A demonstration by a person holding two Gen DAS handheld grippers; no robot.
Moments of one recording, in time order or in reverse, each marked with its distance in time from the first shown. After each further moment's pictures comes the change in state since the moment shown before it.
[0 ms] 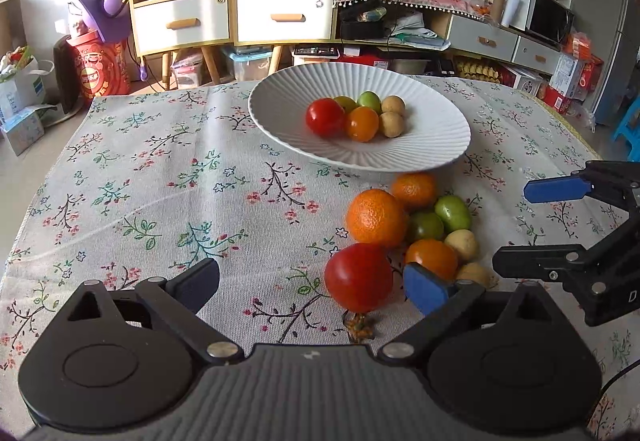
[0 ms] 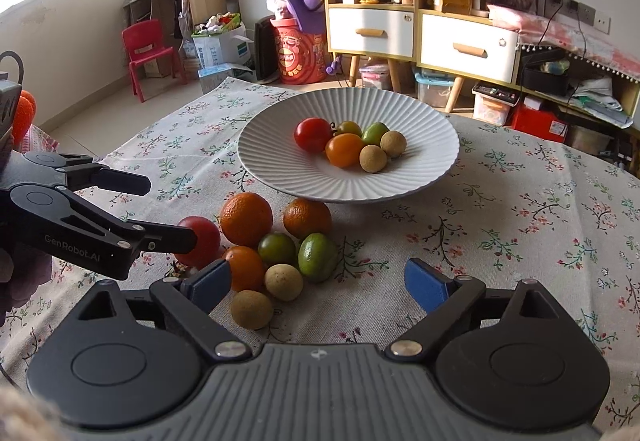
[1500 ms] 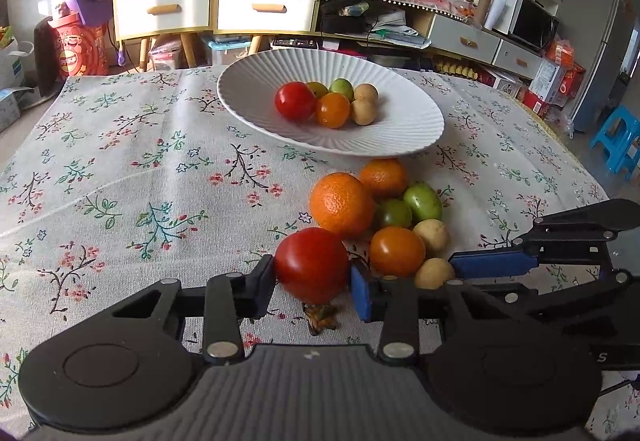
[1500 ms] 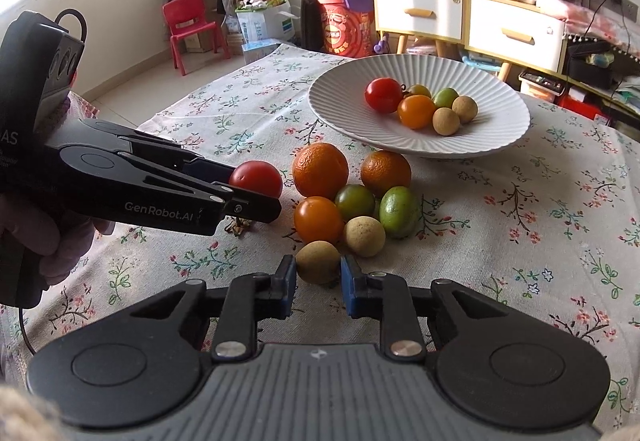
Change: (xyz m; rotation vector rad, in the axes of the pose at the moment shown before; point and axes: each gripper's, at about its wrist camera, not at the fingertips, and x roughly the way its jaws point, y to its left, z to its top) left arm 0.002 -0.008 -0.004 -0.041 0.014 -0.088; right arm 0.002 0.029 -0.015 -0.052 0.052 0.107
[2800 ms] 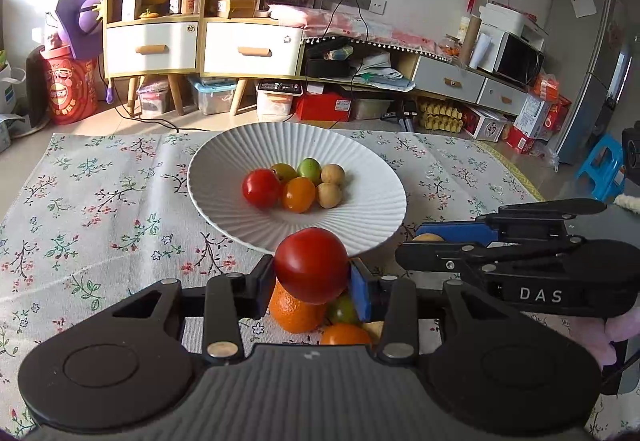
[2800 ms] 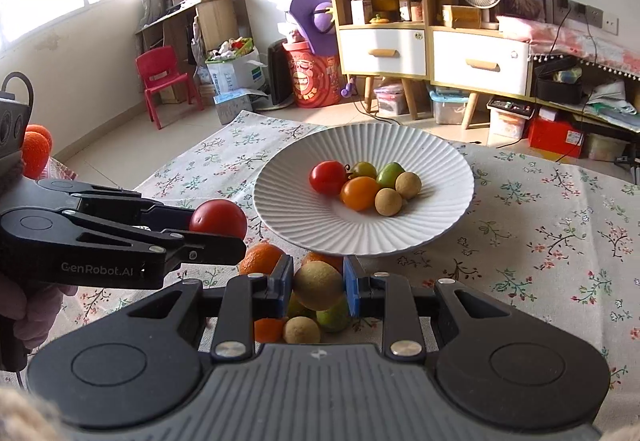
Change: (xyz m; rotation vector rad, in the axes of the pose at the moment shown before) left arm -0.010 -0.021 0.048 -0.005 -0.113 -0.040; right arm -0.014 -0.042 0.046 0.104 -0.139 -0.051
